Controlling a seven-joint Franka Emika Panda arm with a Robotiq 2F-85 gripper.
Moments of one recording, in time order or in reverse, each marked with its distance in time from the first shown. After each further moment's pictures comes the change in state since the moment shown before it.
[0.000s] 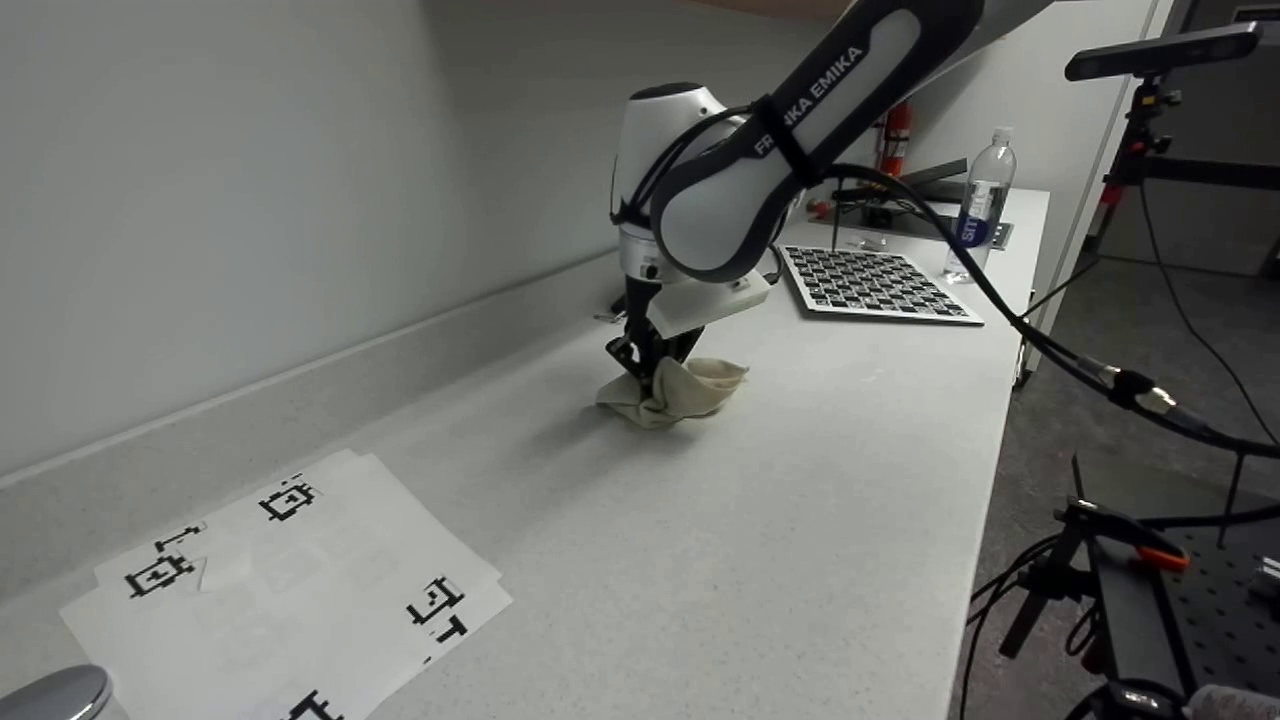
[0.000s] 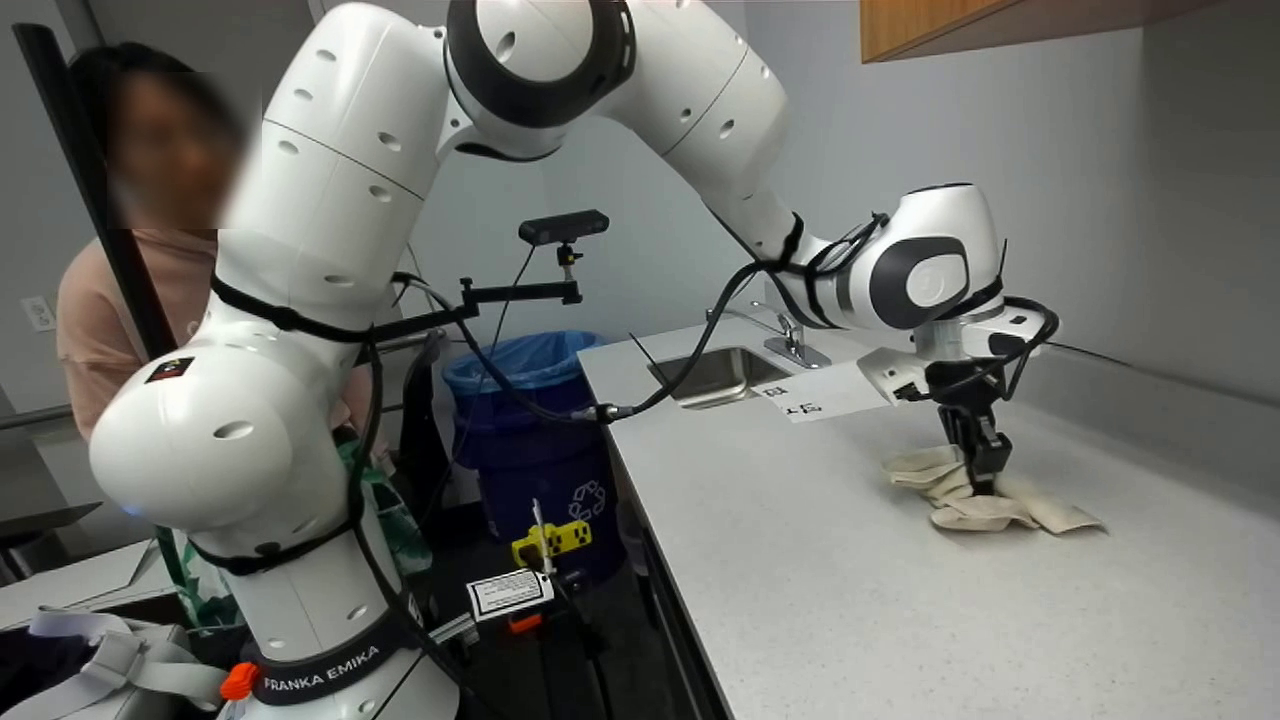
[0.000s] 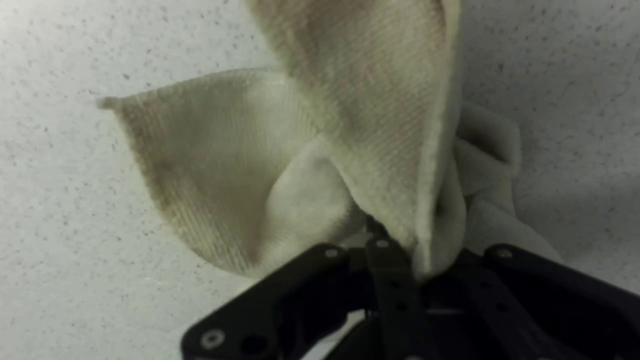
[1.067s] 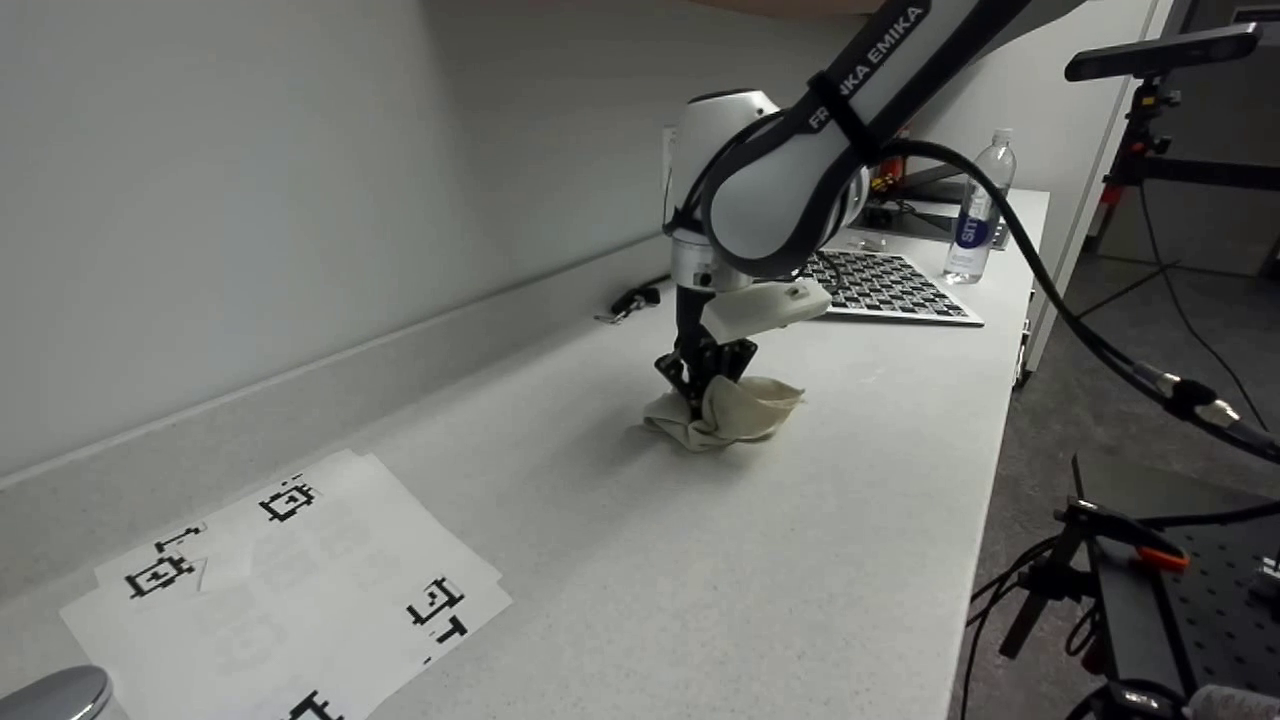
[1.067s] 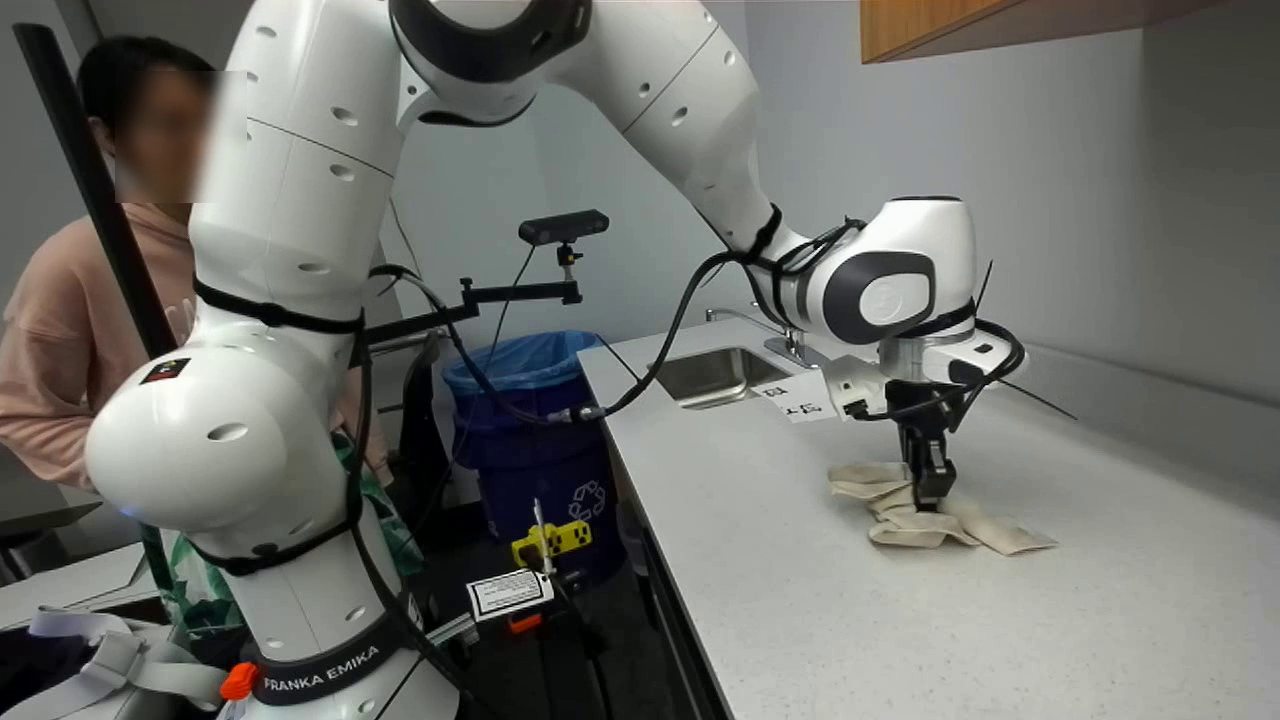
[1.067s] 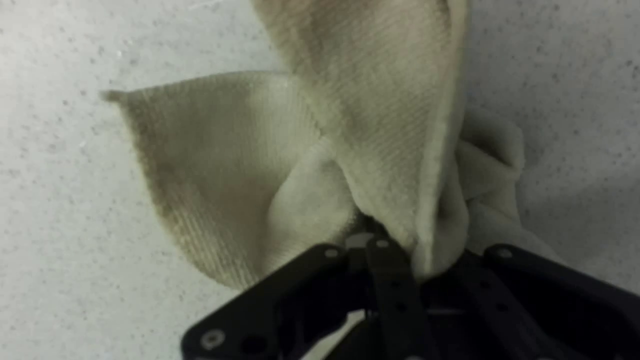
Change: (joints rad) arm -0.021 -0.130 0.016 -0.225 0.128 0.011 -0.054
